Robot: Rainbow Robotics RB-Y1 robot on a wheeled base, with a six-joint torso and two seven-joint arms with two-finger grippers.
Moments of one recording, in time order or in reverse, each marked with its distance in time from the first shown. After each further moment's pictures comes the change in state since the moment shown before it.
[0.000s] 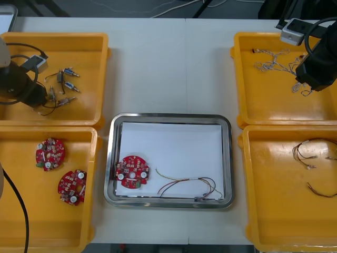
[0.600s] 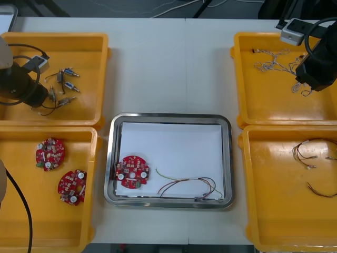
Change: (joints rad) right arm 0.000 0.000 0.000 0.000 0.000 0.000 0.000; left arm 0.001 -0.013 0.008 -0.002 -0.015 -0.010 0.000
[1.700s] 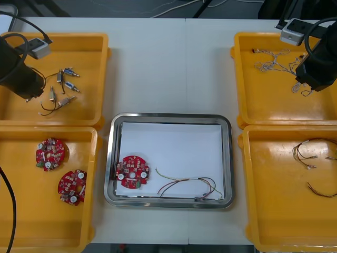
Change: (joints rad) right arm 0.000 0.000 0.000 0.000 0.000 0.000 0.000; left arm 0.001 0.034 -0.017 -0.375 0.166 0.486 0.014
